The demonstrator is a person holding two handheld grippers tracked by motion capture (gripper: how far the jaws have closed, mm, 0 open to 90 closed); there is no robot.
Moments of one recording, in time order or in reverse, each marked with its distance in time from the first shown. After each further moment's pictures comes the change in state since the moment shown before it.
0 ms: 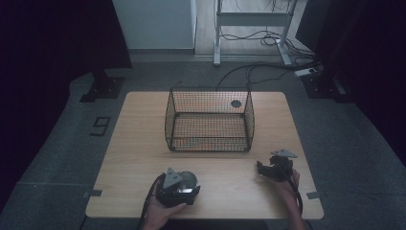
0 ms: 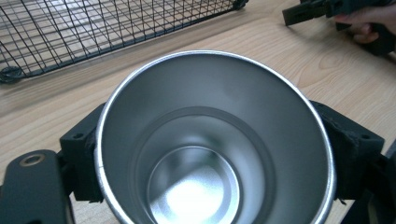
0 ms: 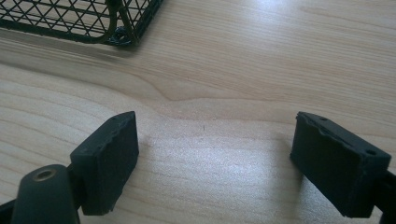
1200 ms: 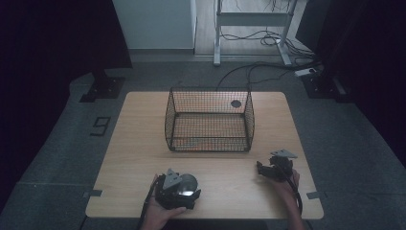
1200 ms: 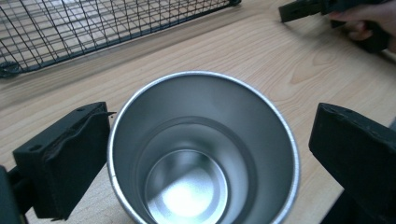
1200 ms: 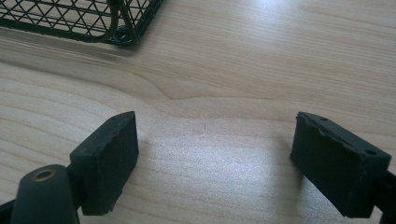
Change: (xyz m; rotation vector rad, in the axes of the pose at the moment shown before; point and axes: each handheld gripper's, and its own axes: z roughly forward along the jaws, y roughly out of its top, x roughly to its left) left arm -0.006 -0.002 0.000 0.034 0.004 0.004; right arm 0.001 -0.001 -0.001 -0.001 -0.002 -0.001
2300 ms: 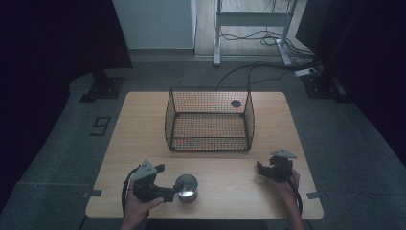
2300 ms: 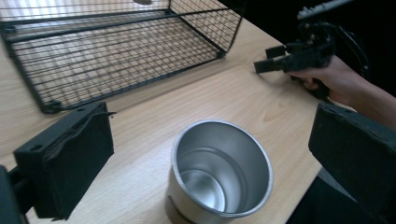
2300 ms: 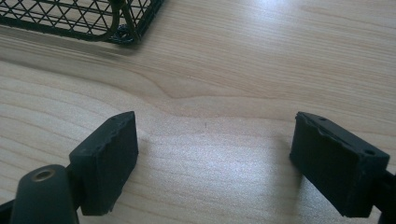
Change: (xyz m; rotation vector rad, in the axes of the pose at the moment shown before) left arm 0.036 0.022 -0.060 -0.133 -0.118 -0.053; right arm 0.000 0.000 0.000 -0.001 0.001 -0.005
